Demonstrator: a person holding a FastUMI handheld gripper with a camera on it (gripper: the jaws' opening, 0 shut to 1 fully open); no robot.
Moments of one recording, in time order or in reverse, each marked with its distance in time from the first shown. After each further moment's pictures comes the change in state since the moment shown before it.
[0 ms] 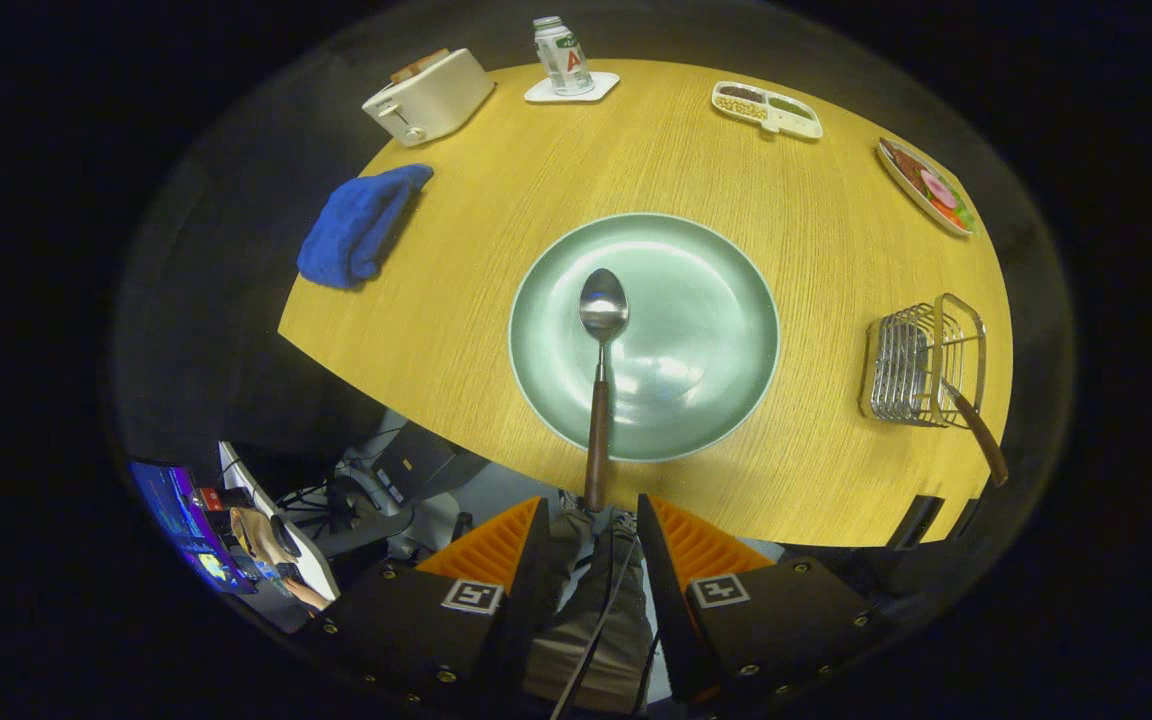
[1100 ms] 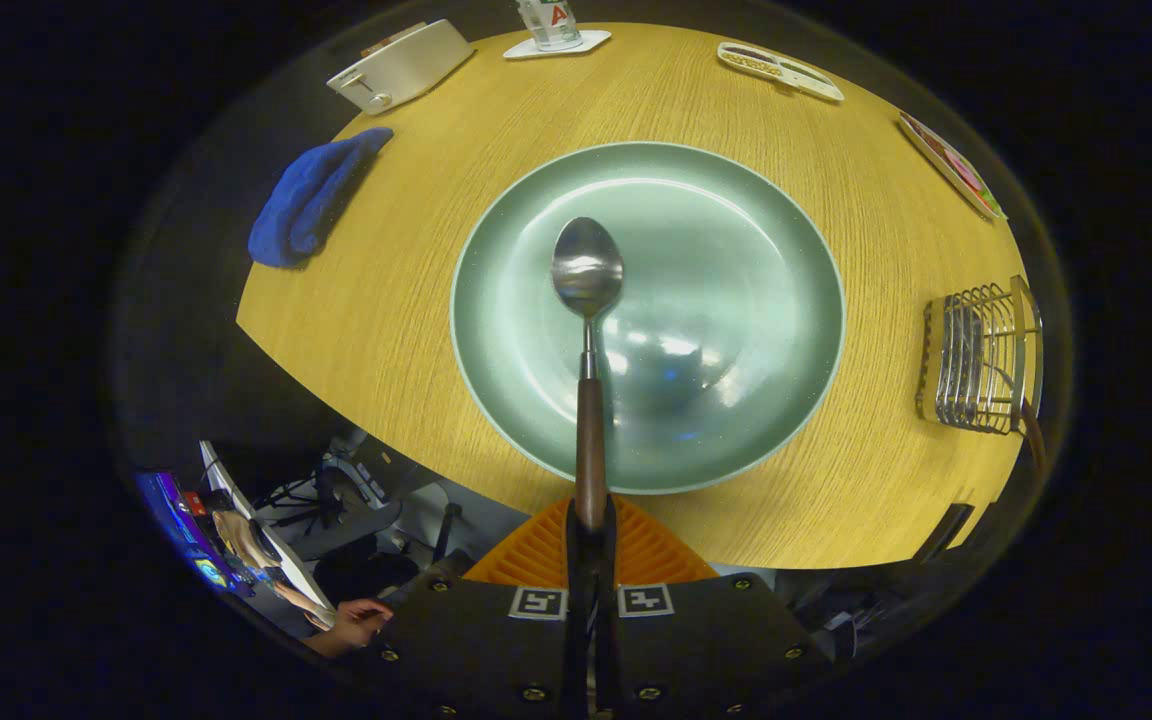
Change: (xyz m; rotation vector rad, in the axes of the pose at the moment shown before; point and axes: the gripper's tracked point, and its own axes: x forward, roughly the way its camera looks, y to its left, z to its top) arm 0.050 -0.012 -0.002 -0.010 0.086 -0.002
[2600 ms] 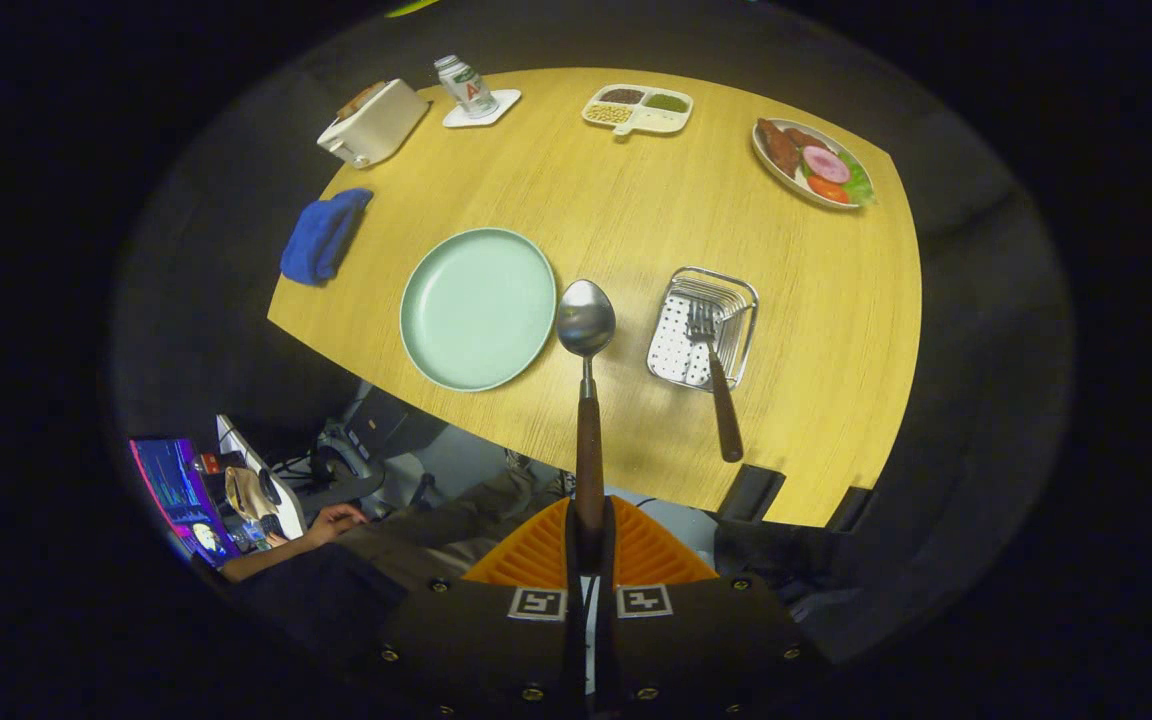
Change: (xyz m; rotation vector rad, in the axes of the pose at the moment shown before) arm -0.202 -0.168 -0.039 0.042 -0.005 -0.030
